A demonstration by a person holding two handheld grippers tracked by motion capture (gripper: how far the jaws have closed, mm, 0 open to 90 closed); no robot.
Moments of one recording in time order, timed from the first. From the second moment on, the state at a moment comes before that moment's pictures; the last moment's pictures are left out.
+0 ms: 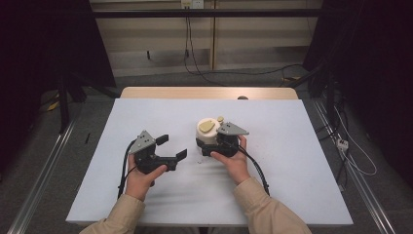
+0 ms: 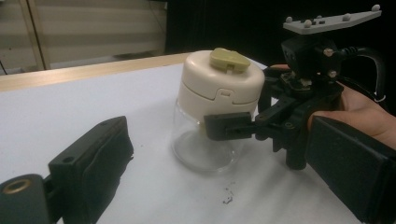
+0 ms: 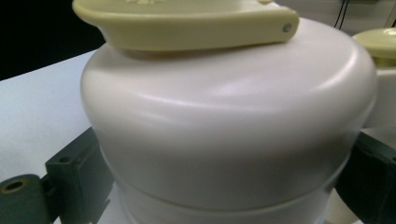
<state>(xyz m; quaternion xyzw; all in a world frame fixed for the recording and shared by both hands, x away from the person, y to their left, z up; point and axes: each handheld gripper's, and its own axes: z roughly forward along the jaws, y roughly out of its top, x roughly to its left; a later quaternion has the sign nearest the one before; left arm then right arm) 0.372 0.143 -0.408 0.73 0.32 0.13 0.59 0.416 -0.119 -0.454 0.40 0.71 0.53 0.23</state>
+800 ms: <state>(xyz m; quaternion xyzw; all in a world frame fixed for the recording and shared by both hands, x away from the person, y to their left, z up) 0.387 0.114 -0.404 0.74 0.32 0.10 0.58 0.416 -0.119 -0.454 0.40 0.71 0.53 0.23</state>
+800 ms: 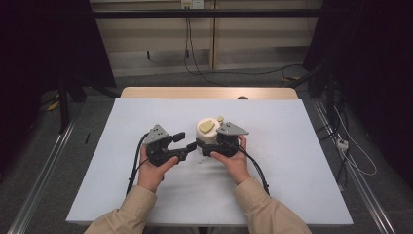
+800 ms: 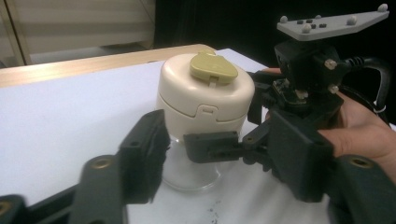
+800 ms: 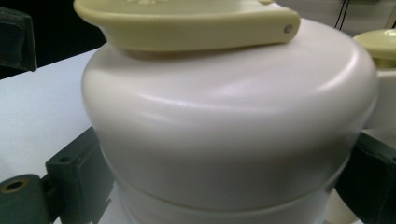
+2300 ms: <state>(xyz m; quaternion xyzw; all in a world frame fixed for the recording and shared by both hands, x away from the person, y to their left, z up) 0.406 0.092 -0.394 0.78 0.32 0.10 0.53 0.415 -0.119 -0.454 0.40 0.71 0.53 0.24</state>
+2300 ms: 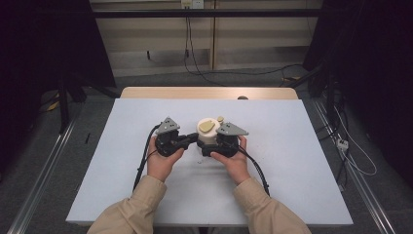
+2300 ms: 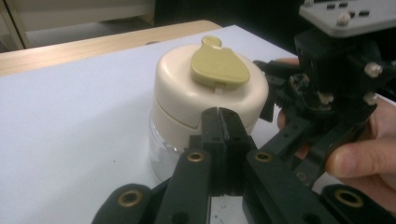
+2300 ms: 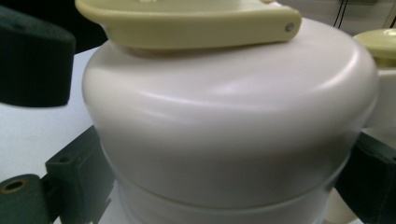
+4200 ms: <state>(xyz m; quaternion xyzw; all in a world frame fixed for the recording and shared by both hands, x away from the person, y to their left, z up) 0.416 0.077 -0.371 0.78 0.32 0.11 0.53 0.416 -0.119 -0.455 0.40 0.71 0.53 0.24</state>
